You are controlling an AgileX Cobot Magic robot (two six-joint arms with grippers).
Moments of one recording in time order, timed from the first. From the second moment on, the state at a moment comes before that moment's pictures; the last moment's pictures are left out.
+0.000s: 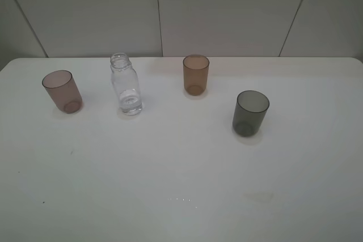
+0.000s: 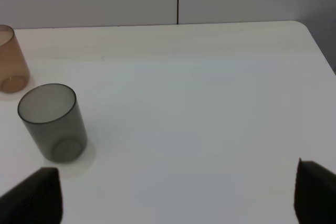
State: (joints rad) left arm 0.02 -0.01 -0.50 -0.02 1.06 -0.02; right arm -0.11 0.00 -0.52 0.00 1.06 -0.01
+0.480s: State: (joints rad) left arm 0.02 0.18 -0.53 -0.25 0.76 0.12; right arm -0.11 0.00 -0.52 0.00 1.06 -0.01
